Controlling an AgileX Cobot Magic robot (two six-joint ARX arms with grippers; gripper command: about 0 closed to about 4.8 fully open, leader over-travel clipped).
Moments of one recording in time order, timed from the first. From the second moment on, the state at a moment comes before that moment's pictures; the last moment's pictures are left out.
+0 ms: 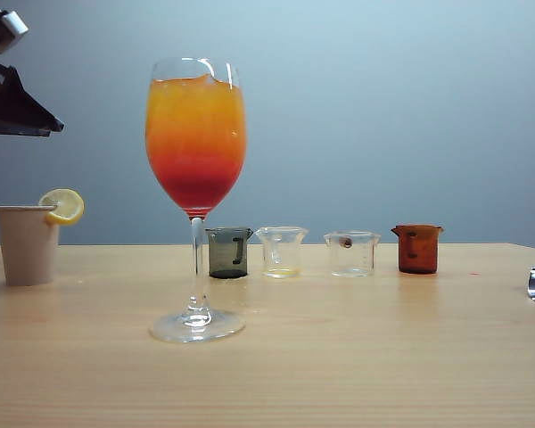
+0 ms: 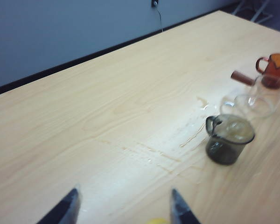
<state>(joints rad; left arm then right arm) 0.25 1.65 1.22 -0.07 0.94 0.48 0.66 0.65 0.75 -0.32 -0.15 0.02</state>
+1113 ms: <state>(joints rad) 0.25 1.87 1.35 -0.39 0.98 0.72 0.65 0.68 0.75 -0.36 -0.15 0.02</state>
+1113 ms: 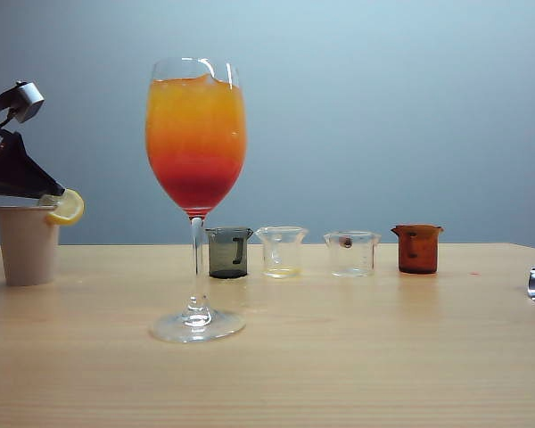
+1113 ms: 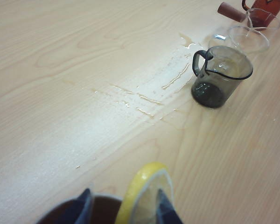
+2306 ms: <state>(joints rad) 0.23 1.88 1.35 -0.41 0.96 0.72 0.65 0.68 0.75 -0.36 -0.15 0.02</state>
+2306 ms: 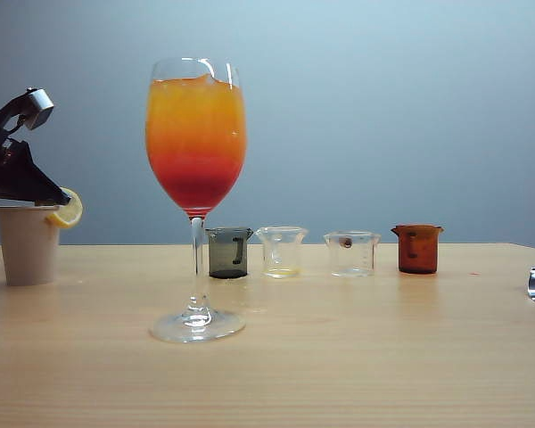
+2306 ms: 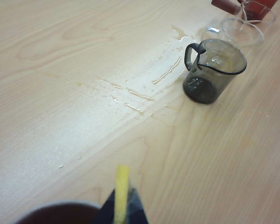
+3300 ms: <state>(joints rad) 0.16 1.79 1.46 -0.46 1.01 0.72 0.65 0.68 0.75 -0.36 -0.15 0.02</state>
